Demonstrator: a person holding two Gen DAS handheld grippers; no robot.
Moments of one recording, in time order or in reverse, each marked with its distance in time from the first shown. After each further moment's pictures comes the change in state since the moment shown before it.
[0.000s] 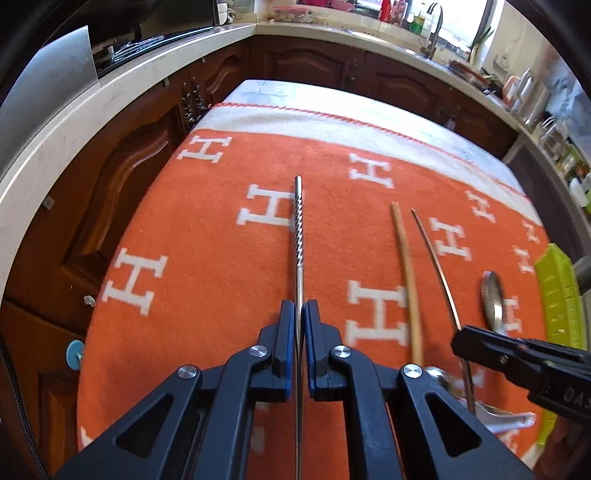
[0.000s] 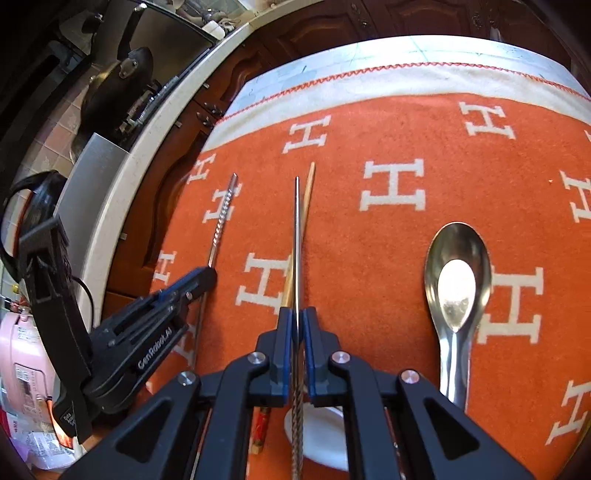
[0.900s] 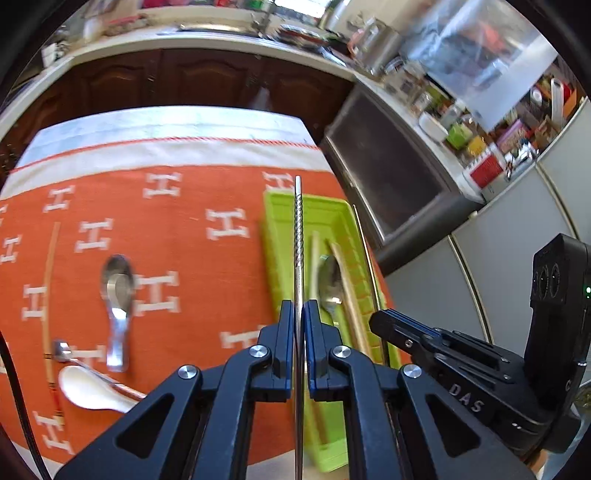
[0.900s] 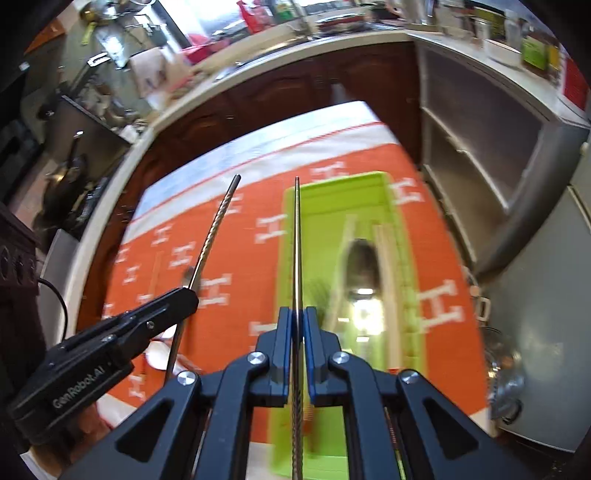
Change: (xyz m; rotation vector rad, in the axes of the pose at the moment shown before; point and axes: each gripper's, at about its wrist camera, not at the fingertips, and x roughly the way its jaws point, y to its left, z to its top) left arm -0.073 -0.308 -0.032 0.227 0.105 -0.400; right arm -0.219 -0.156 -0.068 0.187 -0.264 -0.291
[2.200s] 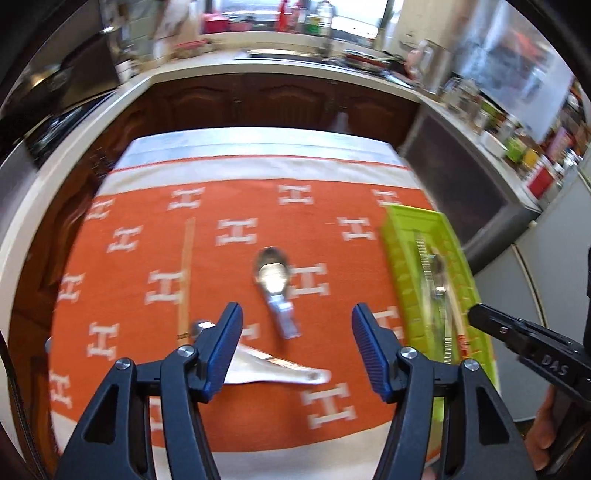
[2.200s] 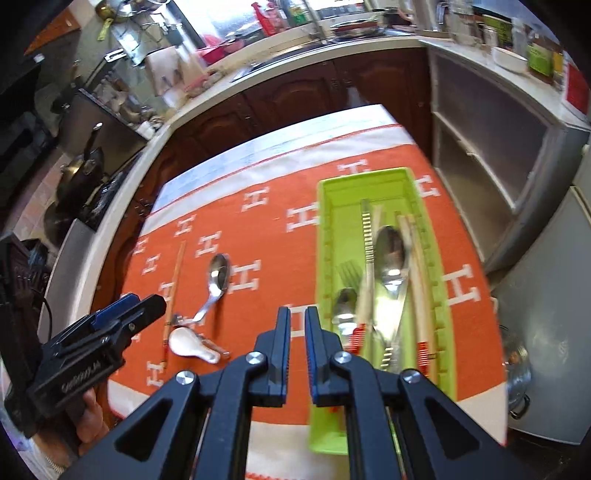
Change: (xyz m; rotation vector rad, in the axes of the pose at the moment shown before) left arm -0.090 0.106 -0.035 -0.041 -0.103 0.292; right arm -0.016 0.041 -0.025 -0.037 -0.015 0.053
